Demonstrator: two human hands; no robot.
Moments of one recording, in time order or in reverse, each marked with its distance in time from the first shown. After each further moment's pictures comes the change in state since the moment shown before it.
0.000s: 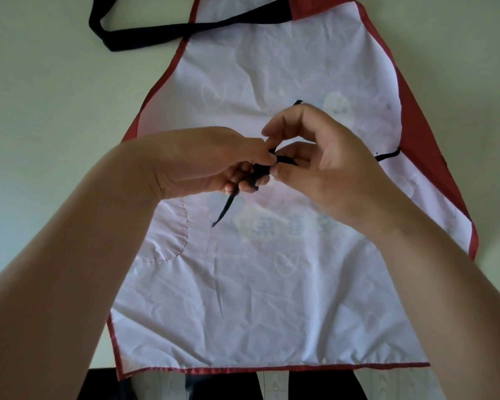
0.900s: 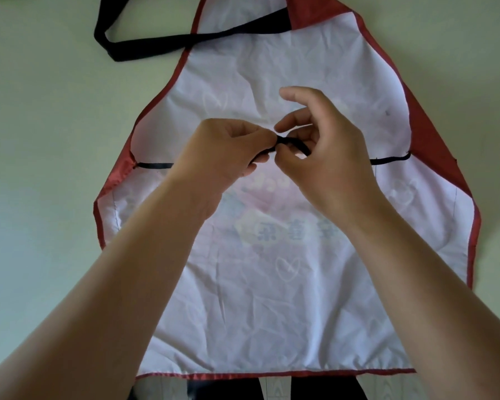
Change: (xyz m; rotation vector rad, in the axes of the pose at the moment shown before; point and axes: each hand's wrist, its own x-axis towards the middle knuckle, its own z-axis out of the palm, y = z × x) left_hand 0.006 0.005 0.028 -0.221 0.678 0.134; right_hand 0.016 0.003 0.011 -0.258 0.345 -0.087
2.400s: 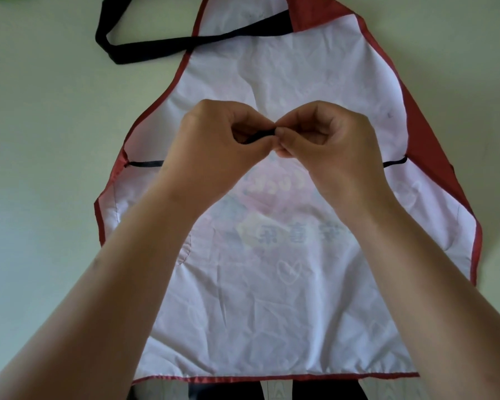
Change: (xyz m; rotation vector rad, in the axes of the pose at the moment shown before) left_hand -0.012 0.012 -0.011 0.421 0.091 0.382; right_hand 0.010 -0.001 -0.004 0.223 0.031 0.170
